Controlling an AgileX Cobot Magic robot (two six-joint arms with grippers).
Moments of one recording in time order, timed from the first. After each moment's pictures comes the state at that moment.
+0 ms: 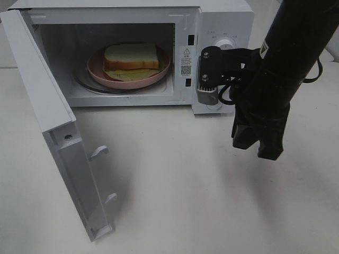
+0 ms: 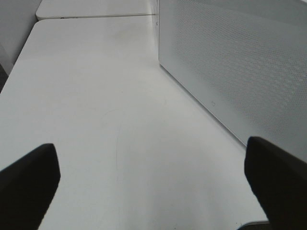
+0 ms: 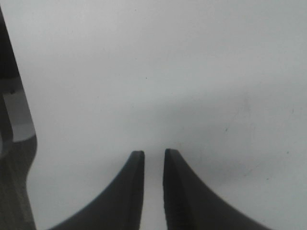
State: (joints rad) left arm 0.01 0.00 -0.50 -0.07 1.04 0.07; right arm 0.55 1.60 -1.13 0.06 0.96 -0.92
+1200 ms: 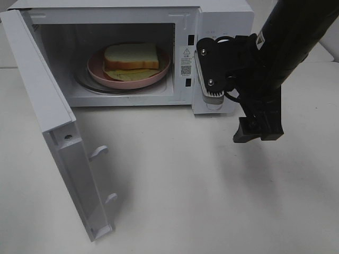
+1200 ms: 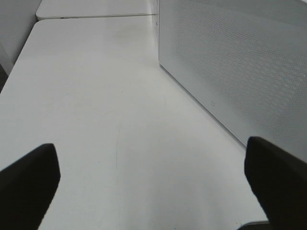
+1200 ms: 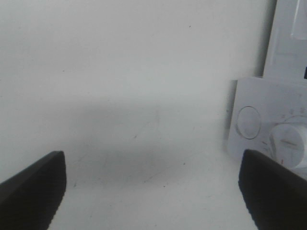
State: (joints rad) left arm 0.01 0.00 -0.50 -0.07 1.04 0.07; right arm 0.55 1.60 -1.13 -0.09 0.76 -1.07
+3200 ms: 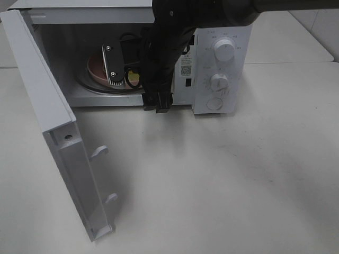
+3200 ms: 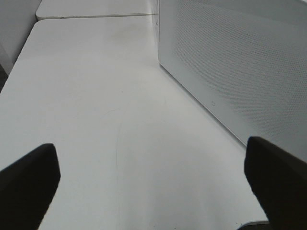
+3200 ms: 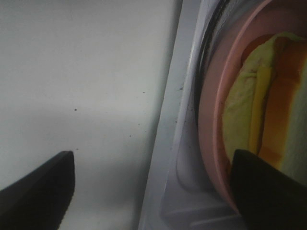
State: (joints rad) left arm 0.01 0.00 -0.50 -0.07 1.04 0.07; right arm 0.67 2.16 -1.73 -0.13 0.61 -1.07
